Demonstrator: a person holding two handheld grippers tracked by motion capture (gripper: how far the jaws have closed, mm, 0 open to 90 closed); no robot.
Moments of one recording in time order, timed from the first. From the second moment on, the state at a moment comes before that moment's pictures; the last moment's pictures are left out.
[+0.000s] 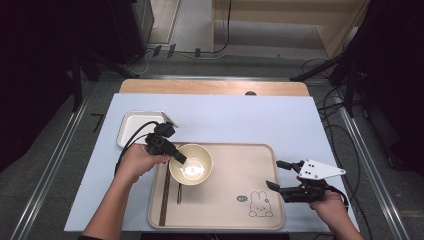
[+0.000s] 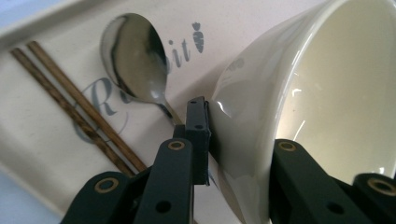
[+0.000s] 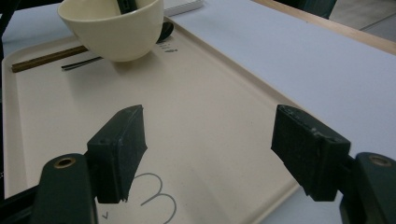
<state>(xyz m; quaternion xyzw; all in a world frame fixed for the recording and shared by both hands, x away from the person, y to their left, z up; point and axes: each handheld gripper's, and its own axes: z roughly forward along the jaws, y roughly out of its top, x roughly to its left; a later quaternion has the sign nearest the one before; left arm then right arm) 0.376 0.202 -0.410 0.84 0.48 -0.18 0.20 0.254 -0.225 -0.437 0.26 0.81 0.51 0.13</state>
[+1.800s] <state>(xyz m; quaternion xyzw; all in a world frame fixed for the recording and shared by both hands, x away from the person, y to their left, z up) 0.359 0.214 -0.380 0.85 0.44 -0.10 0.28 0.255 -0.224 -0.437 0.26 0.81 0.51 0.13</state>
